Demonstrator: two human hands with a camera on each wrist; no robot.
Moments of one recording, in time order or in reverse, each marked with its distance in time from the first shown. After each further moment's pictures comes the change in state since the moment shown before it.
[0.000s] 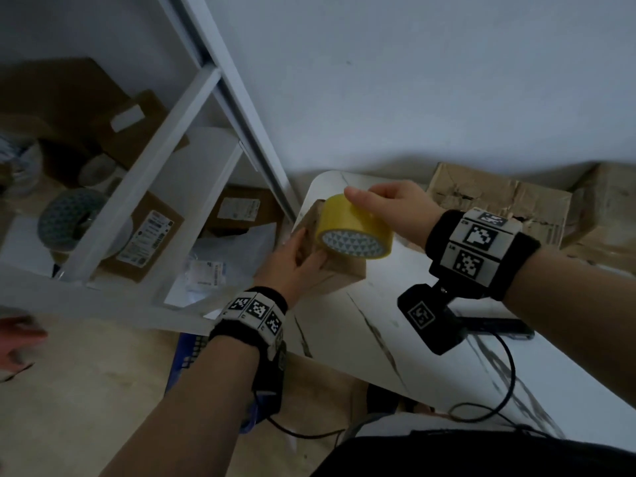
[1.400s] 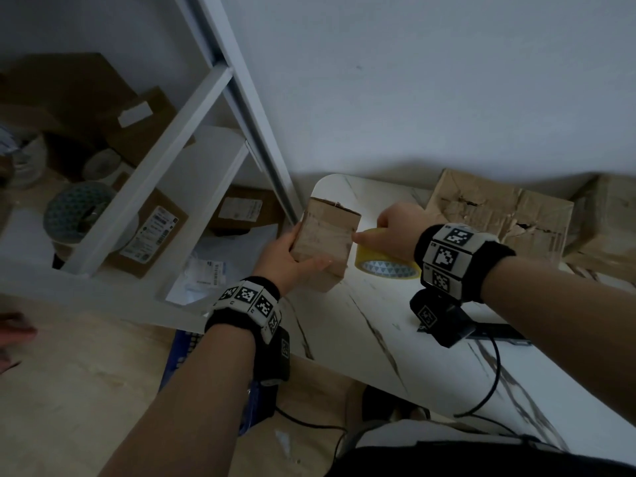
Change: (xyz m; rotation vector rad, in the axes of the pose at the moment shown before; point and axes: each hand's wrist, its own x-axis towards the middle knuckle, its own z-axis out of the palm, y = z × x) left_hand 0.007 -0.004 -0.016 -0.252 -0.024 -0.012; right_hand 0.016 0.020 0.016 -0.692 -0.044 0.085
